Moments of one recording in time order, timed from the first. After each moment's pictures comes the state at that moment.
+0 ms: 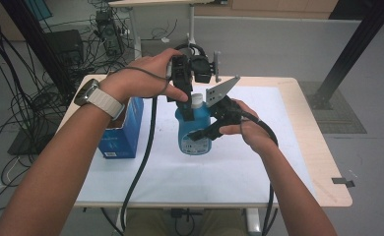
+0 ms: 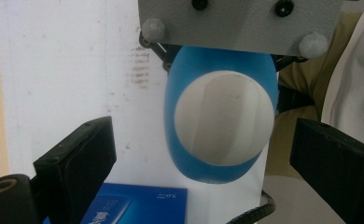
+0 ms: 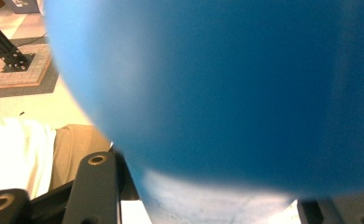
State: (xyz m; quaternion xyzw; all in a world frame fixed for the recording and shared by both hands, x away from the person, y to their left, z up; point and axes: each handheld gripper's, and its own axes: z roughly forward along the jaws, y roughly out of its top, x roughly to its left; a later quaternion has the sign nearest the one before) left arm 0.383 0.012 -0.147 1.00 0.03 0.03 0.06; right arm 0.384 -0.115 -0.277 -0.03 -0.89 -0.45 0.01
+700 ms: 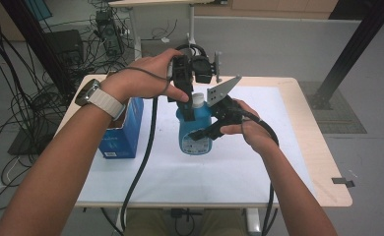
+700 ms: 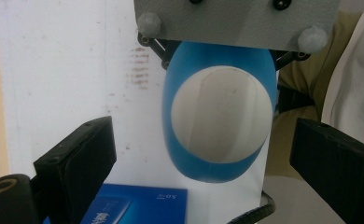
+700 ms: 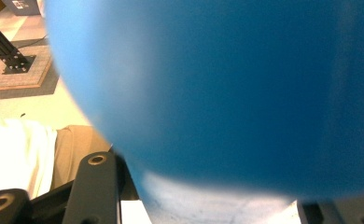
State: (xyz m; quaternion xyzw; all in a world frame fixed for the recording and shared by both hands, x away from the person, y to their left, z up) left arm 0.383 0.011 -0.148 1.00 0.03 0.03 0.06; right arm 0.384 -0.117 -0.276 -0.03 -0.89 -0.45 0.01
